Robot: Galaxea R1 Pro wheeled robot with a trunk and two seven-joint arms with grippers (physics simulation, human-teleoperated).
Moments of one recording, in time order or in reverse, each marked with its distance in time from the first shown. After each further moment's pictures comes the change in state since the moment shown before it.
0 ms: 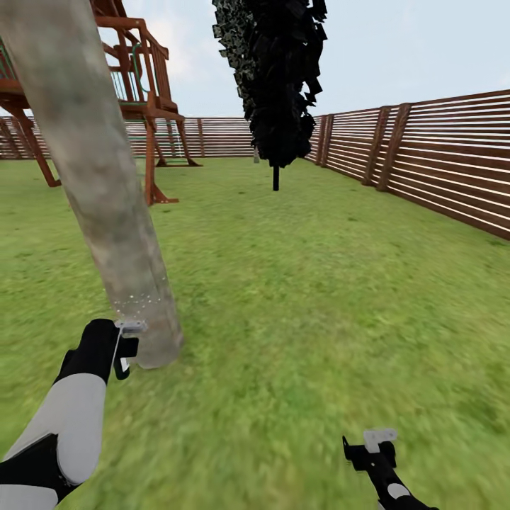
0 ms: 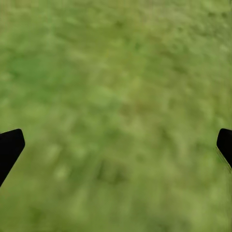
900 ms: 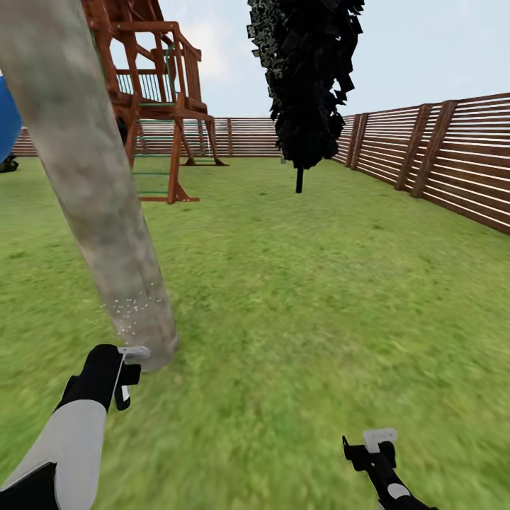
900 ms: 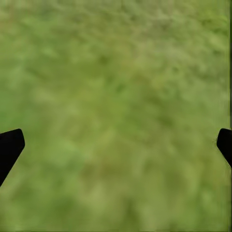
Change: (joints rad) left arm 0.108 -0.015 0.006 0.014 0.006 -0.011 0.001; right arm 0.000 0.000 0.000 0.000 0.000 0.000 0.001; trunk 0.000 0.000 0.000
